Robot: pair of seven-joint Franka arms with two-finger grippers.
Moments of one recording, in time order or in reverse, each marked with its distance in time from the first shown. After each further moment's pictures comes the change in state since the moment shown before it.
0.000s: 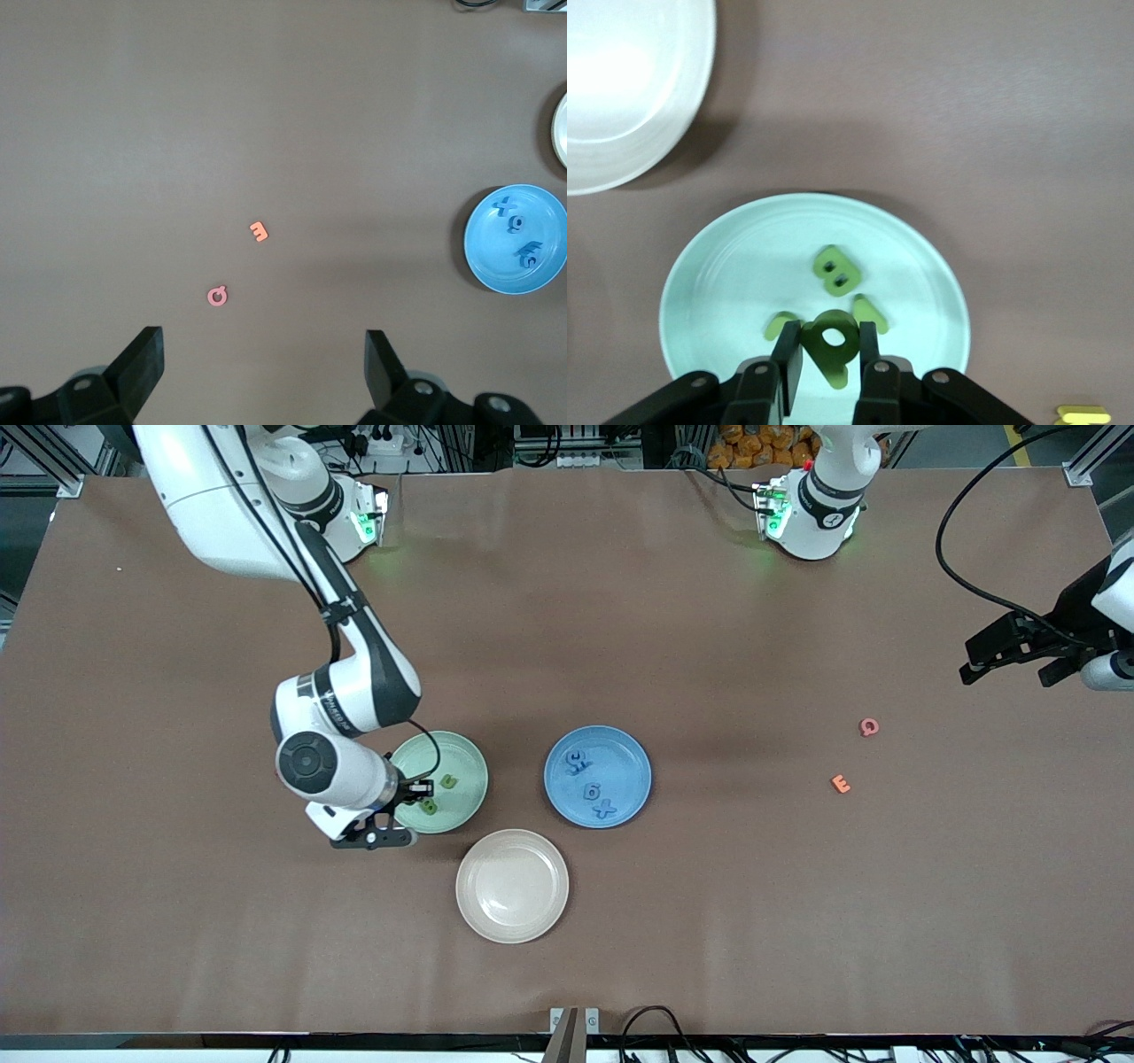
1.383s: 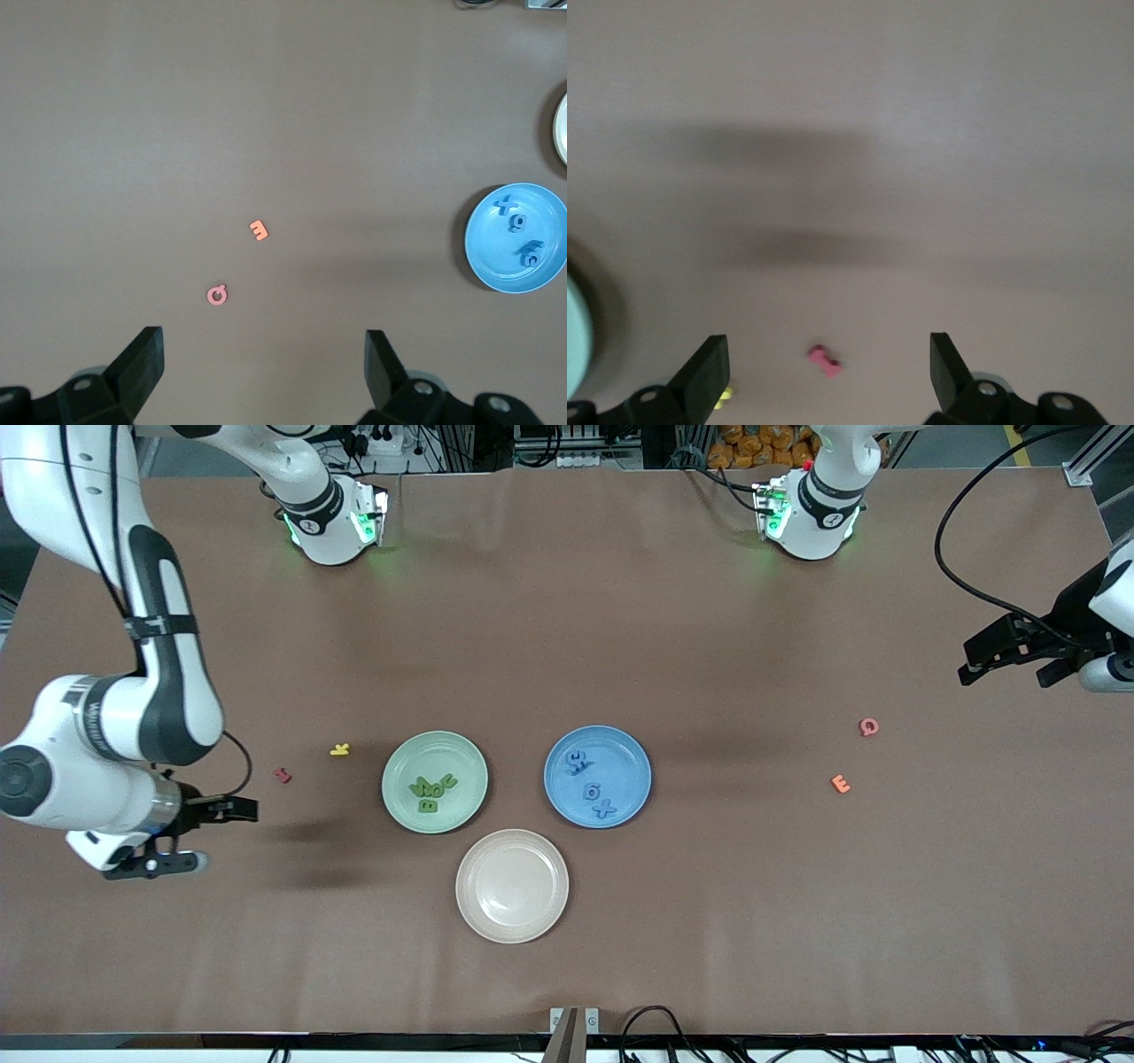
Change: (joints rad) left arm 0.000 0.002 0.000 -0.004 0.000 0.000 0.000; right arm -0.262 -0.082 -0.189 0.053 -0.001 -0.115 -0.474
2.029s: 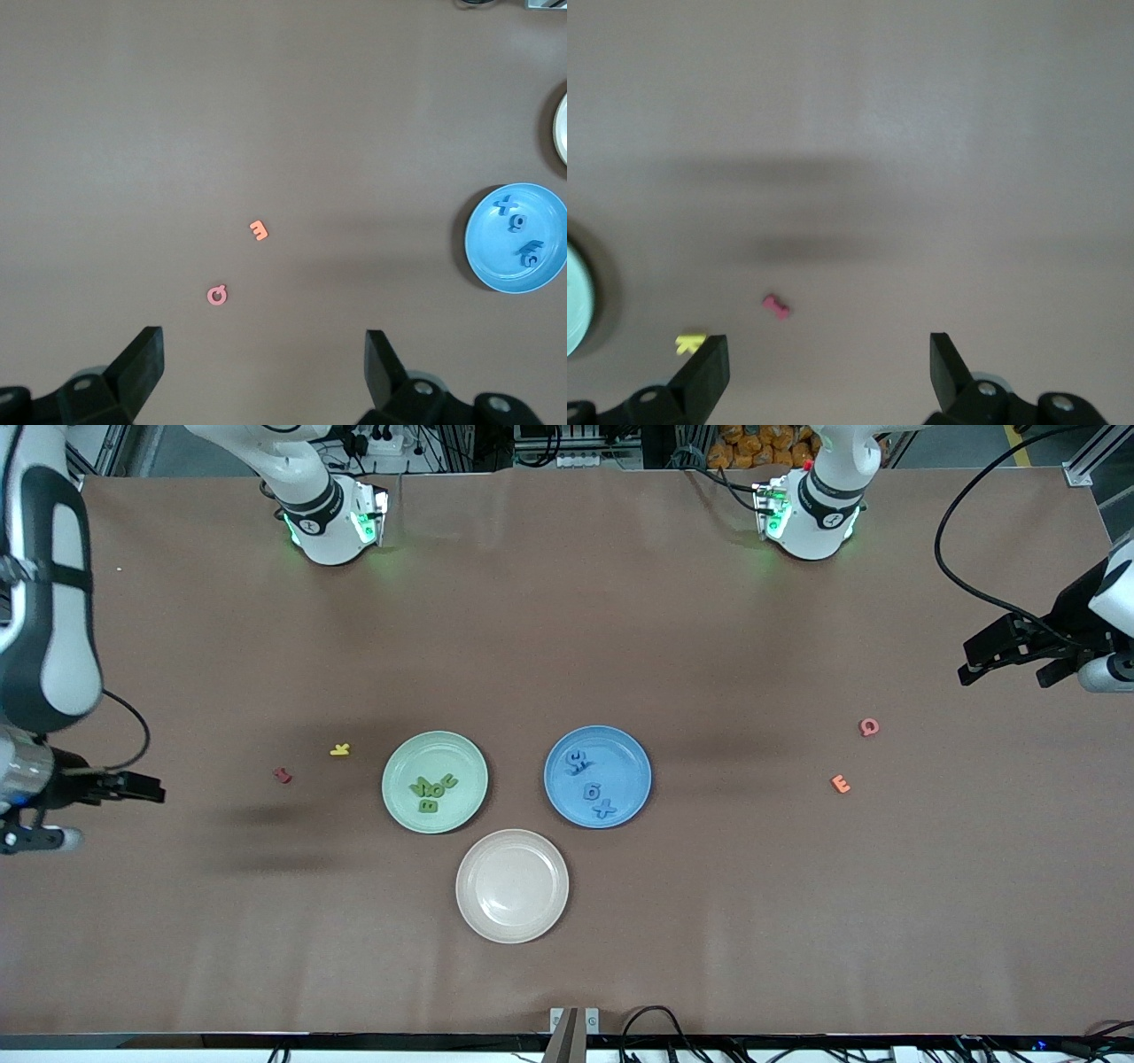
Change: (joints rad) left arm 0.000 0.000 0.000 0.000 0.000 0.001 0.000; right arm -0.101 -0.140 -0.019 0.027 -0.013 -0.133 -0.040
